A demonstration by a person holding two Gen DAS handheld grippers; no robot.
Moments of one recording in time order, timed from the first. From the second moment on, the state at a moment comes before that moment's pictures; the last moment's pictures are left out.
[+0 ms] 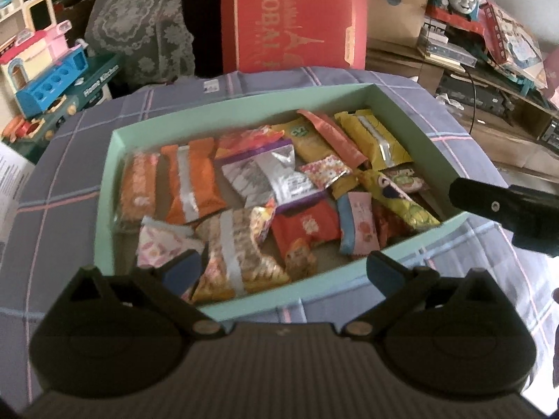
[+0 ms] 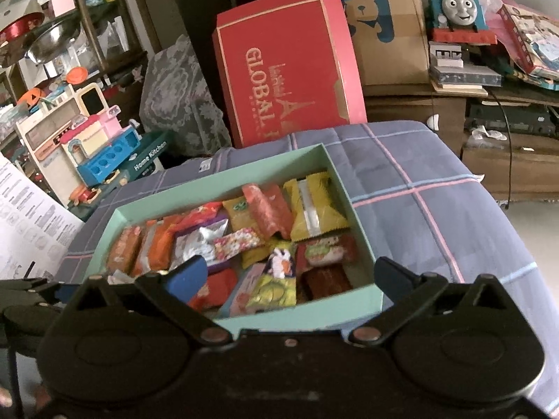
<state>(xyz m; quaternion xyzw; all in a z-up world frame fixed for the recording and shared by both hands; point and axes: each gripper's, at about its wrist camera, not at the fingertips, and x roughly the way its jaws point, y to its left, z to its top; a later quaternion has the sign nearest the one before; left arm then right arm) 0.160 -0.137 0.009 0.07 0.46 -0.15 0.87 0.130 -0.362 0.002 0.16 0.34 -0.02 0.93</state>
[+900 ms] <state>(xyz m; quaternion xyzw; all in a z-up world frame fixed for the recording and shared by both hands) 0.063 -0.009 0.014 0.03 0.46 -0.06 0.88 0.044 -0.314 -0.006 0.14 0.43 -0.01 0.89</state>
